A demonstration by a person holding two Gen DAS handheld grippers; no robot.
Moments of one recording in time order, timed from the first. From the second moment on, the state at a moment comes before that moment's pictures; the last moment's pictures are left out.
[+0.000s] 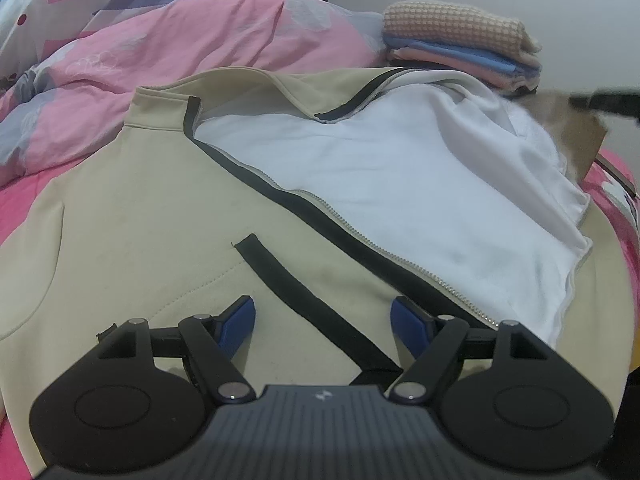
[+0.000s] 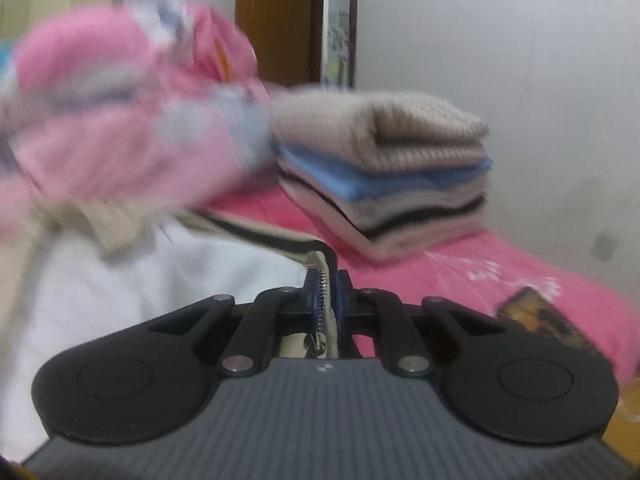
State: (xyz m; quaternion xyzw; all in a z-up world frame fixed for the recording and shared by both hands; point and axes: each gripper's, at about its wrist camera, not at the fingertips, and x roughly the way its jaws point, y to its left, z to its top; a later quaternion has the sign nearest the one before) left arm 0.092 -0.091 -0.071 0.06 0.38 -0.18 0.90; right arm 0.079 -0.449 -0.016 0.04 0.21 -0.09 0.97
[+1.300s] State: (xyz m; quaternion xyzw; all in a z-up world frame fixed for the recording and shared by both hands) left arm 0.089 -0.049 -0.080 -0.21 0.47 -0.35 0.78; right arm -0.052 -0.305 -0.069 0.34 0.32 0.15 0.87
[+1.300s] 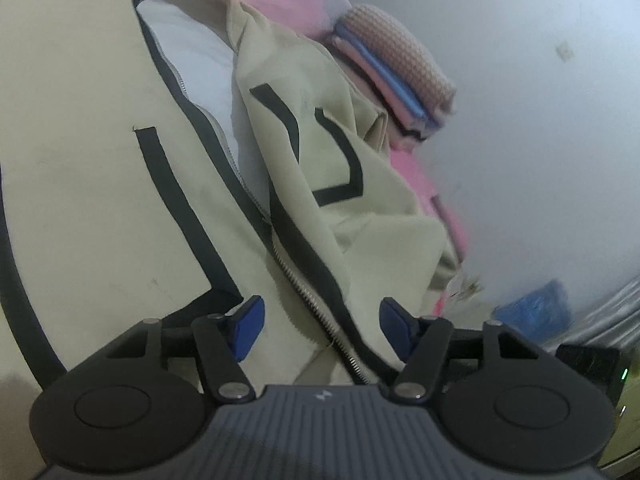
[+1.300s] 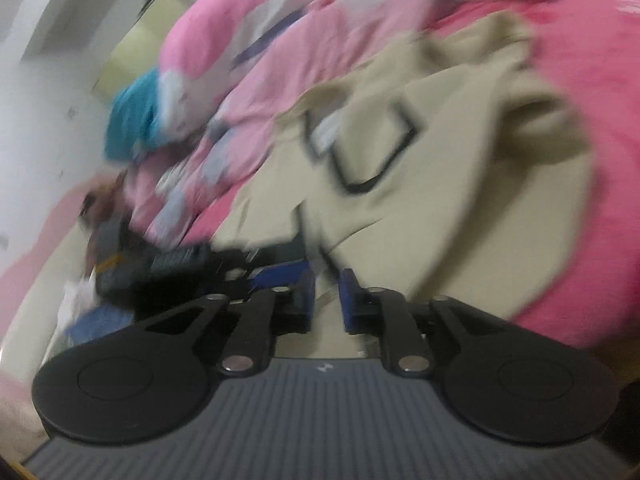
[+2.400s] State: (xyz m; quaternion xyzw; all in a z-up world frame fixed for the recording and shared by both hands) left arm 0.057 -0.069 -0.064 -0.19 0.50 -0.33 0.78; right arm -0.050 -0.322 -0.104 0.41 0.34 0.18 0.83
